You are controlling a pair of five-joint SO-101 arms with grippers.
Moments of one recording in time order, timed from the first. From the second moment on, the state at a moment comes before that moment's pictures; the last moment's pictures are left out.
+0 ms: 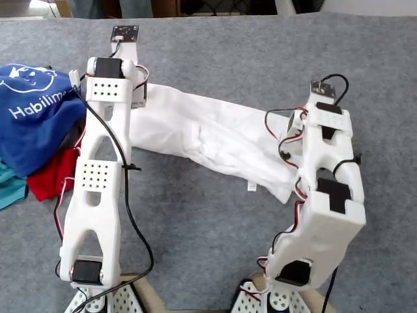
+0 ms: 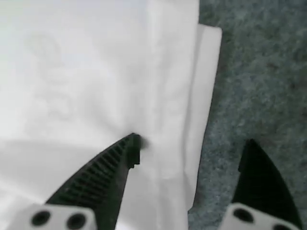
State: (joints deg) left arm -1.2 68.3 -89.2 100.7 3.4; right arm 15.2 22.9 9.8 63.2 -1.8
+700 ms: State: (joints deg) left arm -2.1 68.3 -89.0 100.7 3.4; right arm 15.7 23.5 6.3 66.2 -1.9
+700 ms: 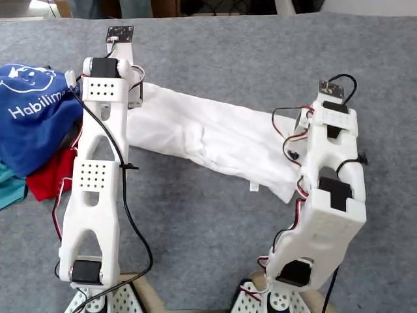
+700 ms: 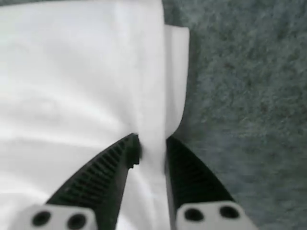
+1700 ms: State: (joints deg) left arm -9.8 59.9 -88.2 100.8 1.2; right arm 6.4 23.6 -11.7 70.7 -0.9
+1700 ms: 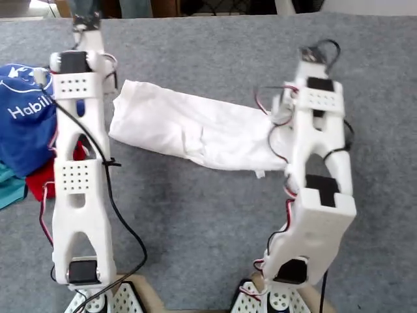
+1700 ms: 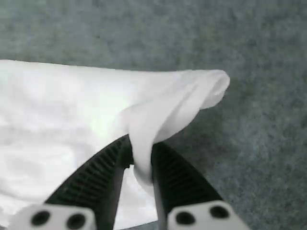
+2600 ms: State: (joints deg) left arm -31.1 26.7 -51.6 100.9 -2.9; right arm -28.5 66.9 -84.4 74.5 -0.8
